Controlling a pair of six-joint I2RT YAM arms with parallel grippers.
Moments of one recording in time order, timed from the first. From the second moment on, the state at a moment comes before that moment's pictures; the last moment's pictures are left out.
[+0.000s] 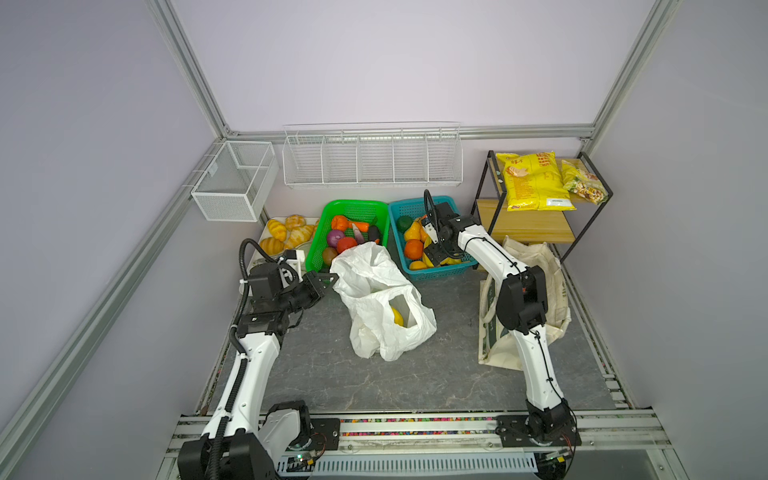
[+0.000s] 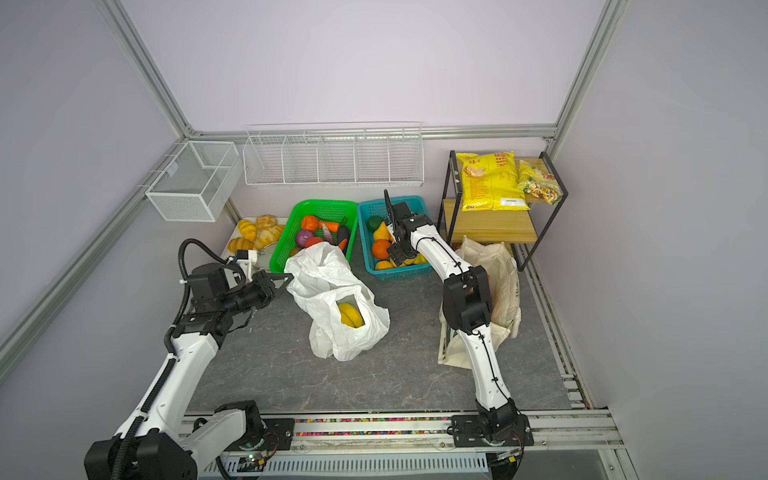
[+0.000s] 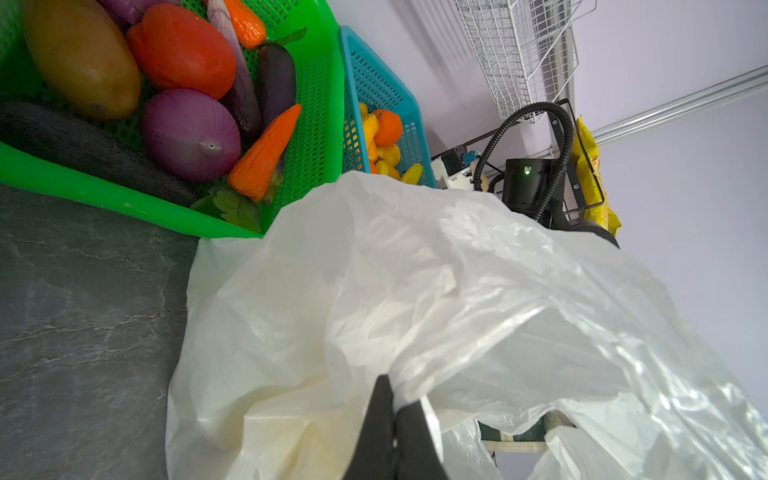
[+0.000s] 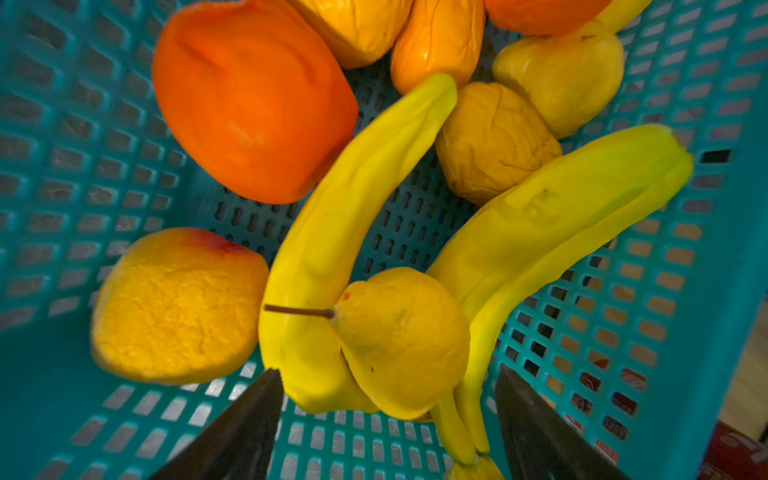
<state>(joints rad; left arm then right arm) 0.05 1.03 0.77 -0.19 0.81 -0.71 0.45 2.38 2.25 -1.05 0.15 -0.19</state>
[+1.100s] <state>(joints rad) 0.05 1.03 0.75 -0.16 0.81 -0.72 0.43 2.52 2.48 -1.16 0.10 -0.29</state>
